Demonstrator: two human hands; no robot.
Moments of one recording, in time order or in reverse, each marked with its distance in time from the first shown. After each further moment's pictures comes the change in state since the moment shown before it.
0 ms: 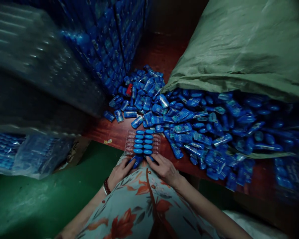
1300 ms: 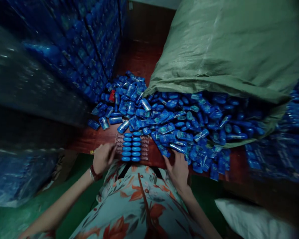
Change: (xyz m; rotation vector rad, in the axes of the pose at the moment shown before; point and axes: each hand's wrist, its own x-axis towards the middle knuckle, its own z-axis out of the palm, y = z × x) left_hand 0.082 -0.034 -0.032 0.158 0.217 0.054; right_hand -0.067 0.024 -0.001 -0.191 0.194 0.945
